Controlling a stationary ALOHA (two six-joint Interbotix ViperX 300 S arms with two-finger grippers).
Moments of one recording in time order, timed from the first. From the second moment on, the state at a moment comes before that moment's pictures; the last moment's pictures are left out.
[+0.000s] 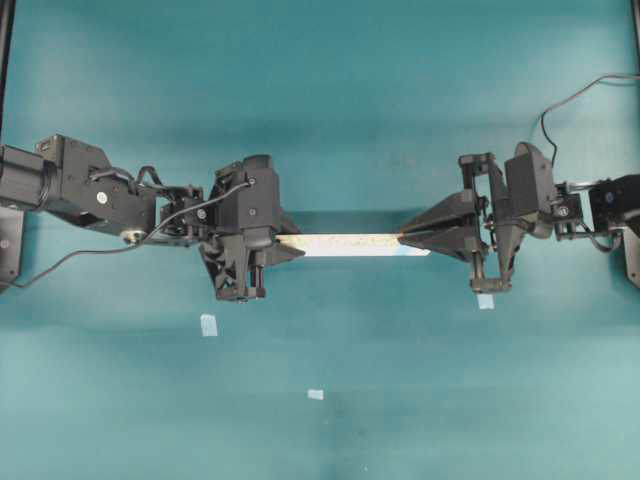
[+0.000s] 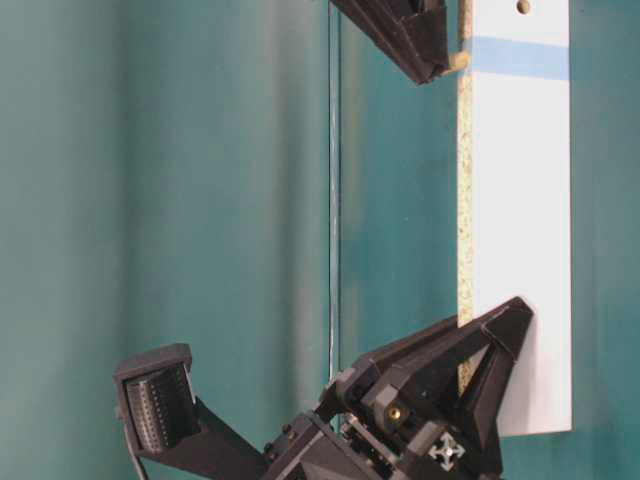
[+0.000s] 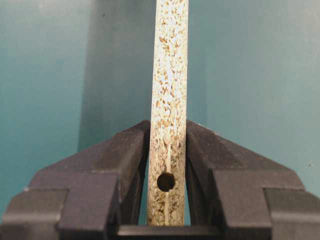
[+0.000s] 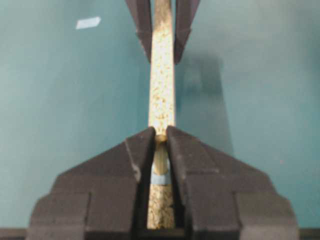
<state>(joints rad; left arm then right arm) -0.01 0.15 0.76 -0.07 -0.21 0.01 -0.09 0.10 1.18 -0.16 -1.07 0.31</state>
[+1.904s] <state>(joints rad) -0.01 0.15 0.76 -0.06 -0.20 0.00 -0.08 0.08 1.17 -0.17 -0.83 0.28</state>
